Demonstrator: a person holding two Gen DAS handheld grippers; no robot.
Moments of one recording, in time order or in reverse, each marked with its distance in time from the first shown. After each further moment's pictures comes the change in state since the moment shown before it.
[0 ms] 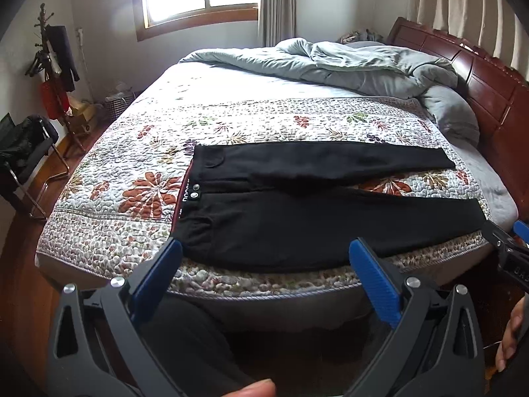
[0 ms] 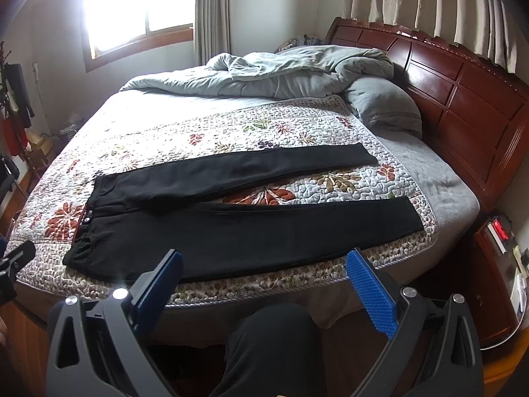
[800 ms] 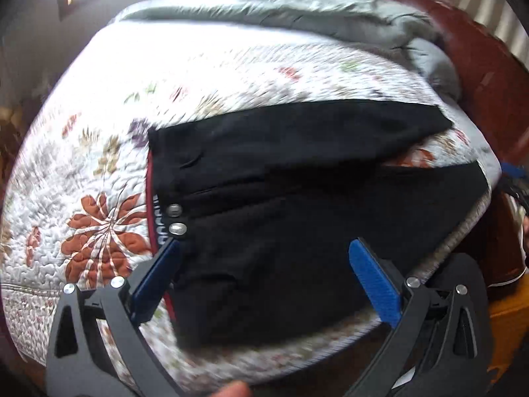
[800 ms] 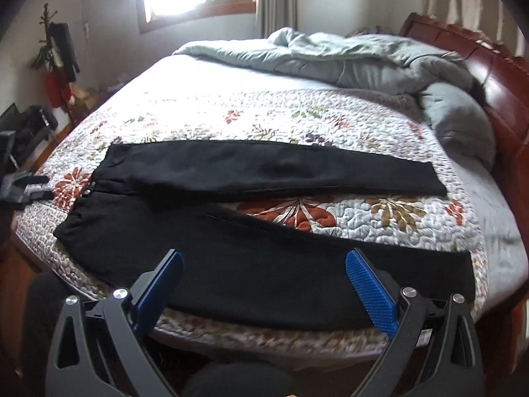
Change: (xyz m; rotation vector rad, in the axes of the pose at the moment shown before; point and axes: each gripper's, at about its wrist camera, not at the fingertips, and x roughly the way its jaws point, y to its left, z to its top) left arm 0.236 0.133 0.085 0.125 0.292 -0.290; right arm 0.169 -0.031 0.073 -0.227 0.122 0.249
